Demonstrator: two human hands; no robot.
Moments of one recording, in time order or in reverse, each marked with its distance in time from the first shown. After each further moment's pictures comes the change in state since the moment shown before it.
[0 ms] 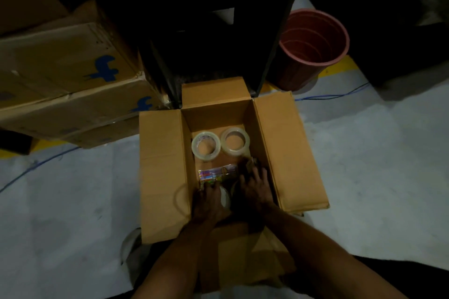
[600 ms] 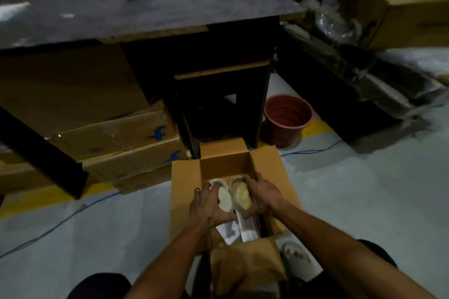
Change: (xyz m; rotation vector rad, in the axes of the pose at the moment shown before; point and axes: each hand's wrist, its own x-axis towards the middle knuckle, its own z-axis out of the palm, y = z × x) left_hand -0.135 0.018 -0.166 -0.089 0.341 0.153; right_hand -0.127 0.049 -0.188 0.370 0.127 -0.119
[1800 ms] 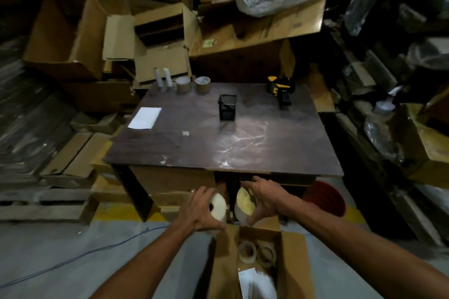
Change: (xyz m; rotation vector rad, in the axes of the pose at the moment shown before) left_hand -0.059 -0.002 -0.450 -0.016 0.167 -0.040; right_hand -0.044 -0.212 -0.464 -0.200 -0.083 -0.378
